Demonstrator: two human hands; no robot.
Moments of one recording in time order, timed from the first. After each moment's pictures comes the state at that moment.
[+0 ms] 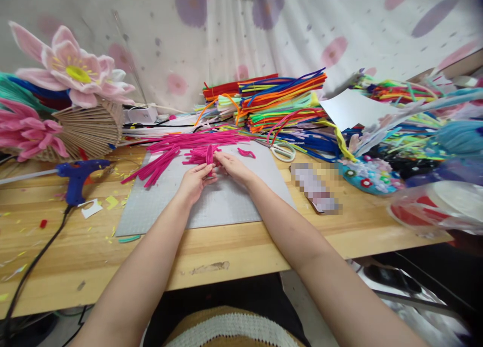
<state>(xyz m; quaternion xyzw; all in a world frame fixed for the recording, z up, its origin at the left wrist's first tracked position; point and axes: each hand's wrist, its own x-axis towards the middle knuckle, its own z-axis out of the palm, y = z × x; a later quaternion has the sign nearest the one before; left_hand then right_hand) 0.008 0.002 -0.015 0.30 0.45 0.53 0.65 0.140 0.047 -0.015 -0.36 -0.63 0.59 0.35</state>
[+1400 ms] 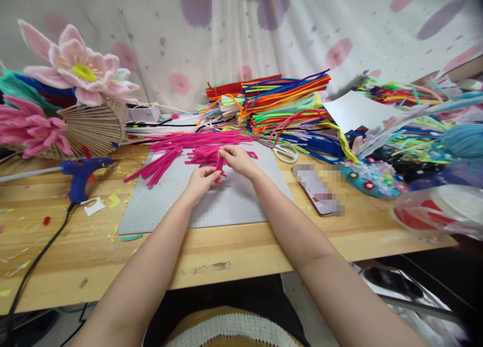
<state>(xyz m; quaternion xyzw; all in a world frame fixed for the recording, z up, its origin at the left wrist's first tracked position) 0.011 0.000 -0.025 0.45 0.47 0.48 0.59 0.147 0.060 -0.001 -0.41 -0.73 0.38 0.39</state>
